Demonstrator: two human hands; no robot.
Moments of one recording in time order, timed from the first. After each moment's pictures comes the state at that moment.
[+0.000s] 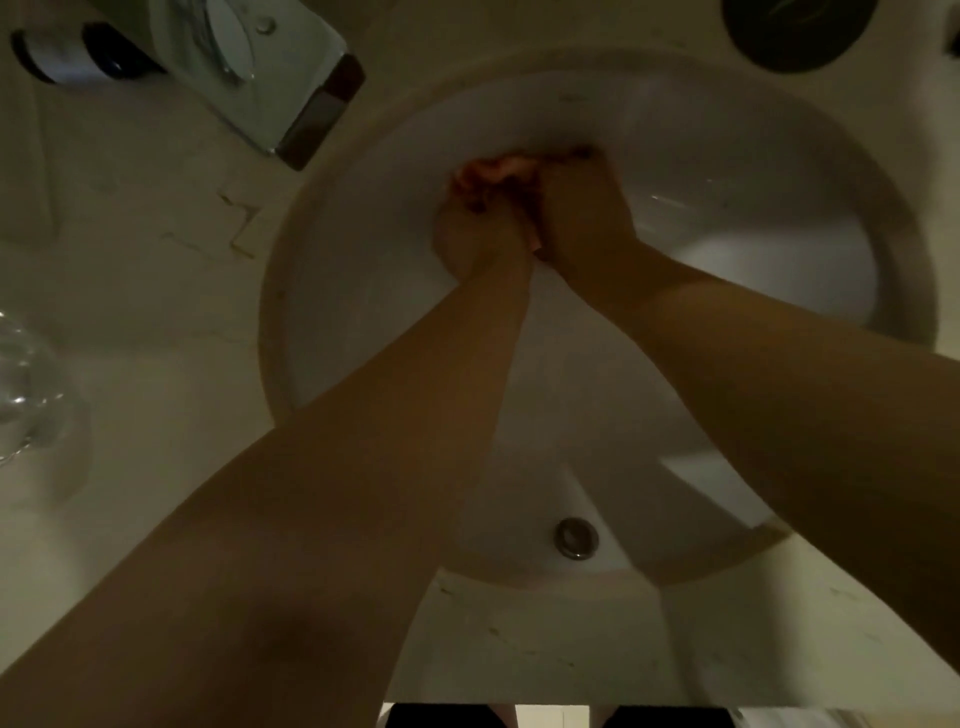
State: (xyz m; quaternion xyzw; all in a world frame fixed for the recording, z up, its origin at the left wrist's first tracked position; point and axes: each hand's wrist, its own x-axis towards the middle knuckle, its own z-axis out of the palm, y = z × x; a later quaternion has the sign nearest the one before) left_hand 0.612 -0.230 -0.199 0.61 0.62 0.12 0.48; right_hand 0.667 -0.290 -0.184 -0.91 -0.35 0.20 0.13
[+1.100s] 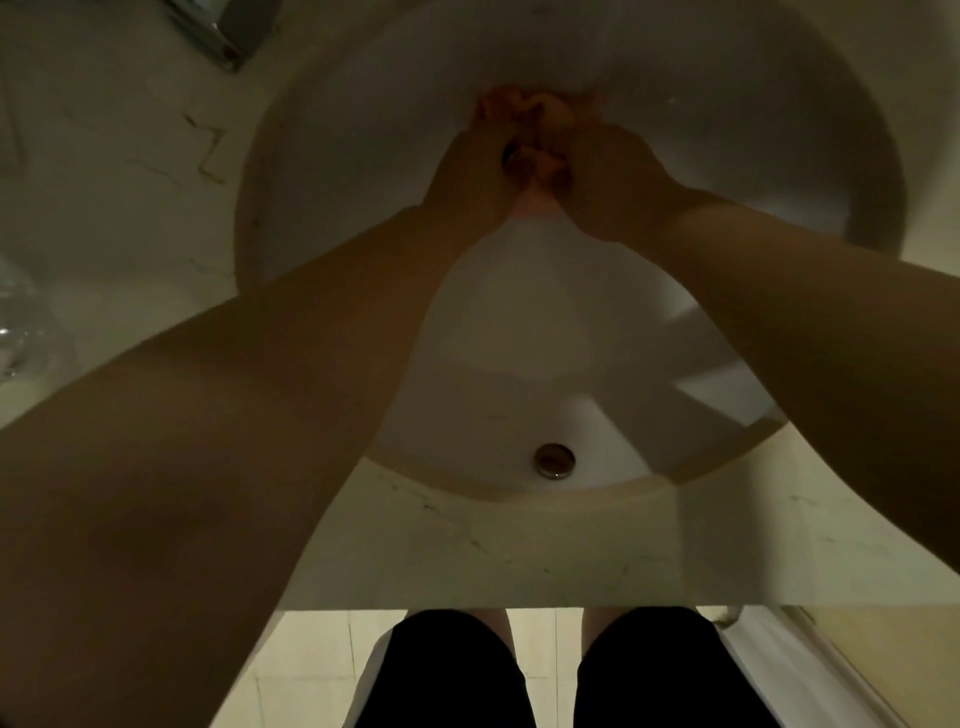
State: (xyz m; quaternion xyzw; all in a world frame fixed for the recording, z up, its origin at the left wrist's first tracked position) left_hand 0.594 -0.218 -0.194 0.89 0.22 -0.10 0.39; right_hand 0.669 -0.347 -0.169 -0.87 -0.40 0.26 0.12
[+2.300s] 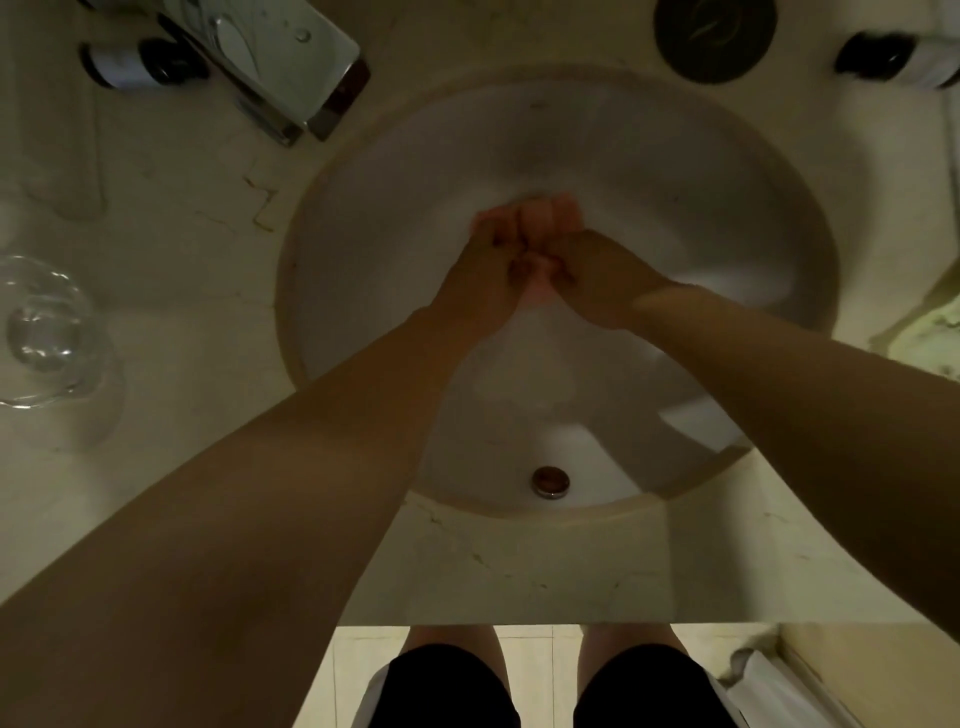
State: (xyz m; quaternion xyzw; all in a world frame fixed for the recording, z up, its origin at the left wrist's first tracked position) left_hand 0.549 -0.240 -0.192 0.94 0.13 -0.09 0.30; right_hand 0.642 -0.374 -0.156 -0.84 -0.42 0.32 0.14
